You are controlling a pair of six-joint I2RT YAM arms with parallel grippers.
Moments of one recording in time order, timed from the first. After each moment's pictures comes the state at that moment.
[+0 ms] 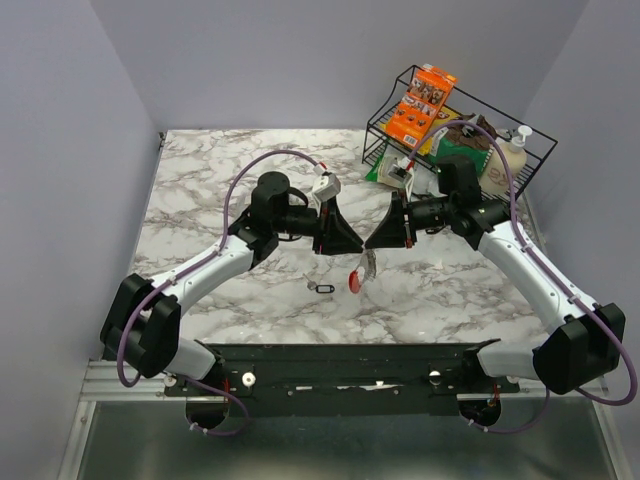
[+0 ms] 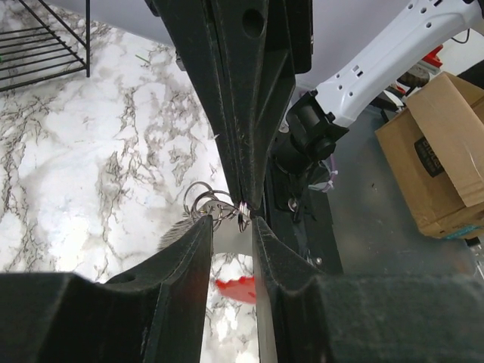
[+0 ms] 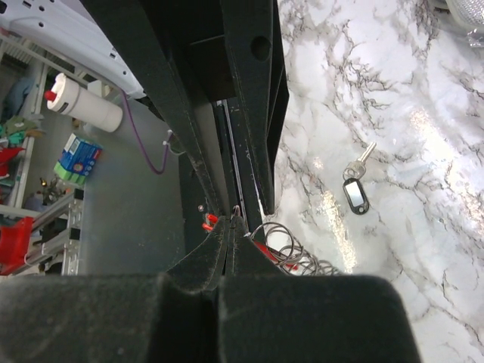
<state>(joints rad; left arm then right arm) -0.59 1.42 0.95 0.35 1.08 -0.31 0.38 1.30 1.14 -0.50 -1.12 0.02</state>
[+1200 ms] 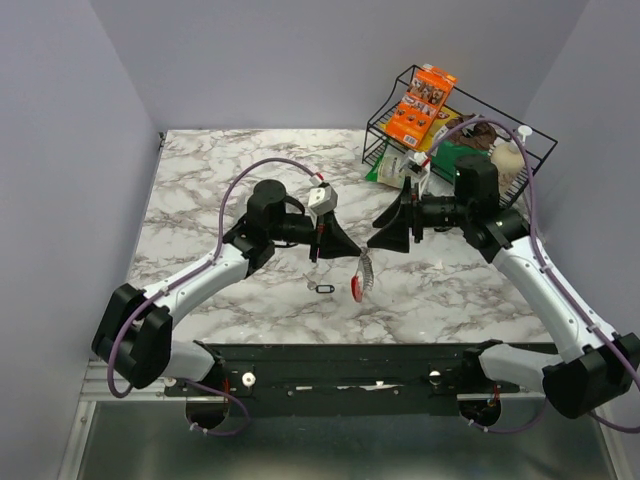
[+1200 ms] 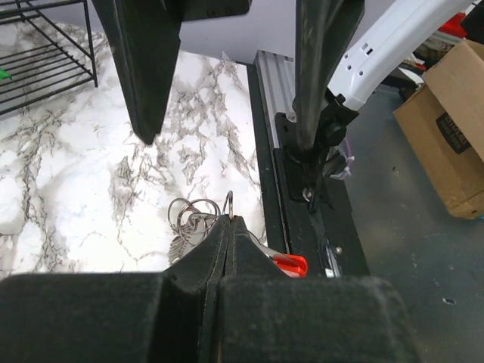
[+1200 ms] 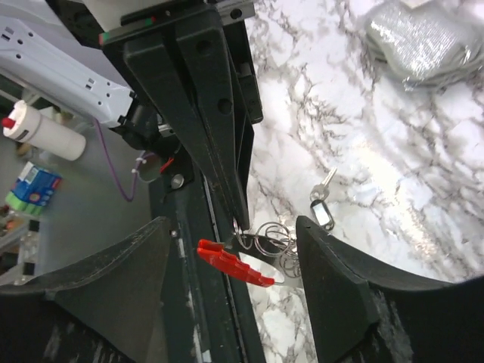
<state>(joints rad) -0.61 1.37 0.91 0.35 1.07 -0.20 0.38 1.20 1.14 -0.41 -1.00 0.07</state>
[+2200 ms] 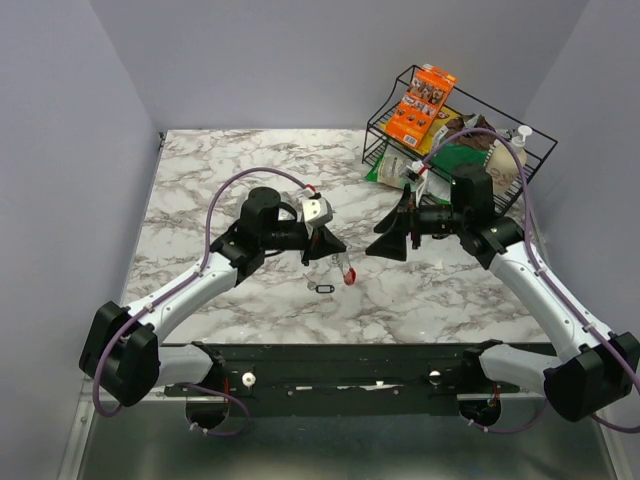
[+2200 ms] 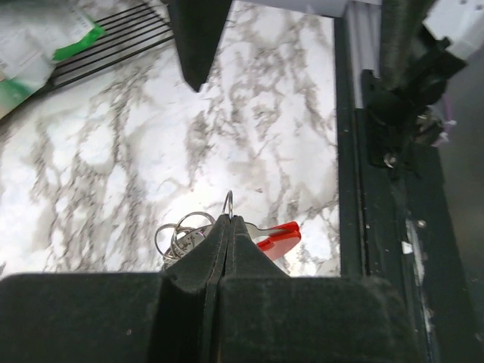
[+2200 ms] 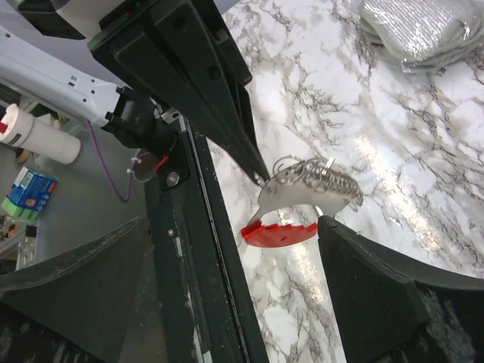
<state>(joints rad) -0.60 1.25 0.84 0.12 0.87 0.11 0.38 1.15 1.04 -0.35 -0.98 0.10</state>
